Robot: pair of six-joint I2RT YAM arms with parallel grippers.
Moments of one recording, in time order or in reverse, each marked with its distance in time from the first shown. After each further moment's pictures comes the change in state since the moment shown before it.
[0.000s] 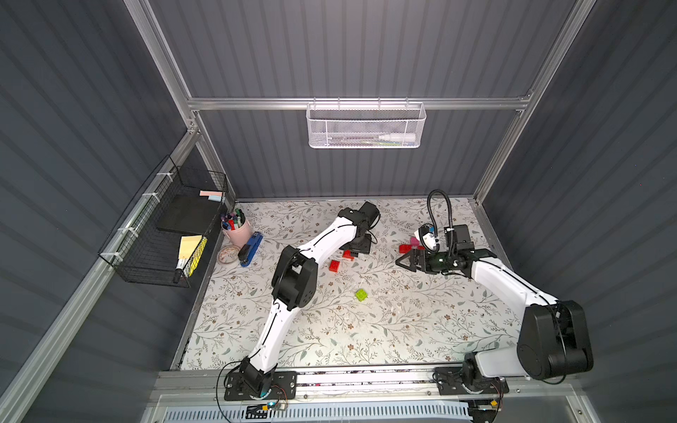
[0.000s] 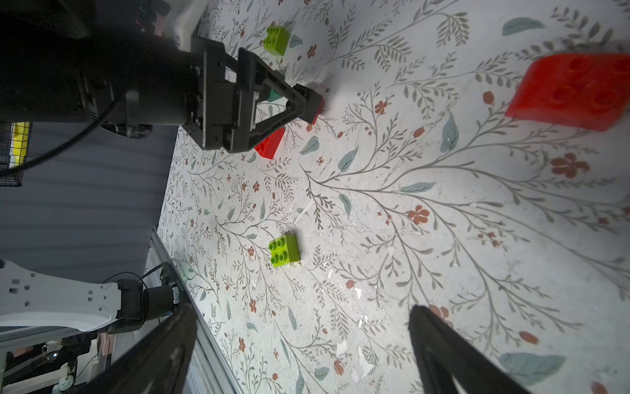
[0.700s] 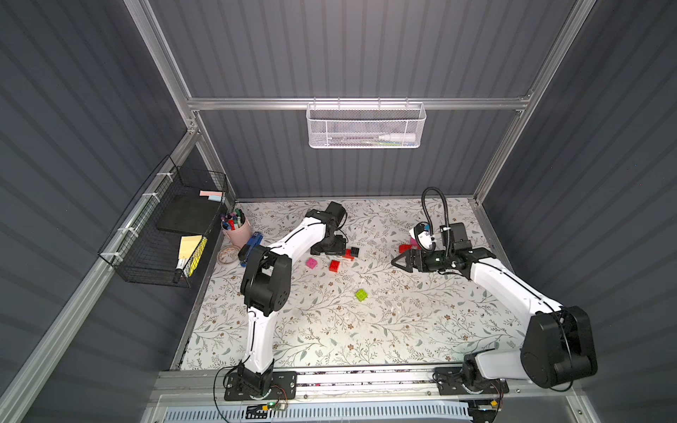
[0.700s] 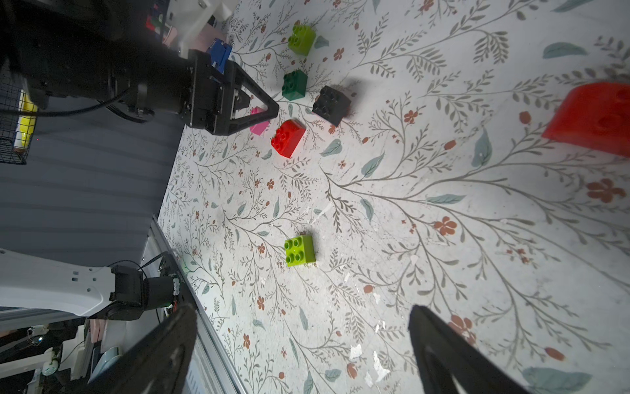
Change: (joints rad) left arm 0.187 -0.217 -0.372 0.135 0.094 0.020; right arm 0.077 -0.035 0.037 -0.014 0.031 -0.002
